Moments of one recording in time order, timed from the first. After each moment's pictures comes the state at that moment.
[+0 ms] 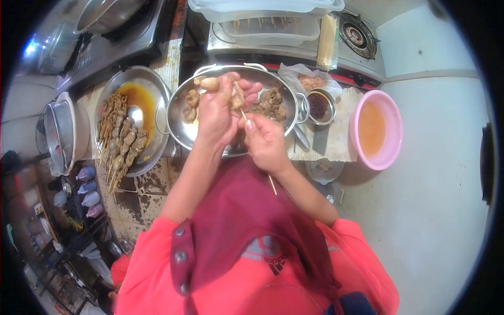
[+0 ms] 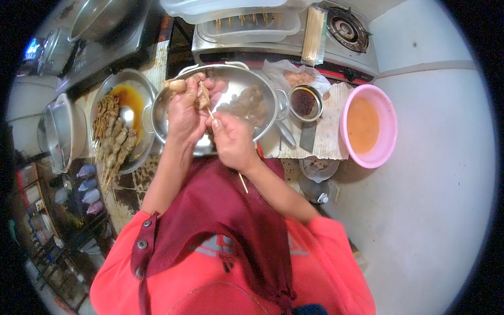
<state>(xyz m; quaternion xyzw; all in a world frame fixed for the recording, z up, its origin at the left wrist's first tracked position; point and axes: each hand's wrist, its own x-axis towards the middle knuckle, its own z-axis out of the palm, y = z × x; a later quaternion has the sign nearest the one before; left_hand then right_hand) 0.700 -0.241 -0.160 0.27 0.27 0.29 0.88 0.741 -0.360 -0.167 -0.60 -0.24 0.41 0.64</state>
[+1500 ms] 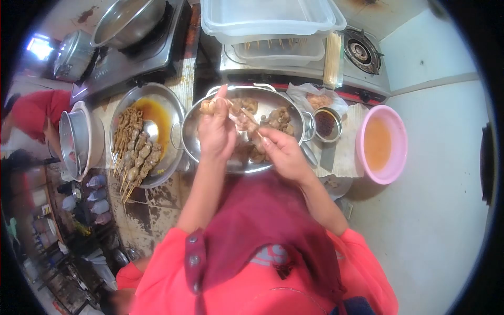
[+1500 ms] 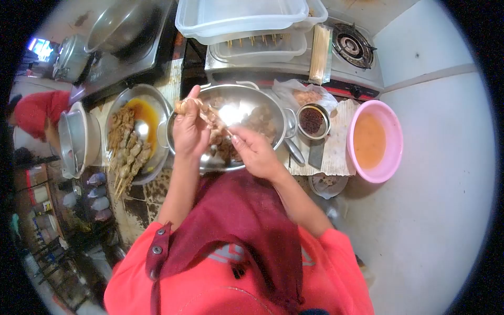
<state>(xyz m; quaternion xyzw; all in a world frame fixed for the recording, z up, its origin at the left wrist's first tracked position) 0.685 -0.224 -0.180 0.26 0.23 0.36 0.87 0.772 -0.368 -0.169 -0.59 -0.32 0.46 0.58</state>
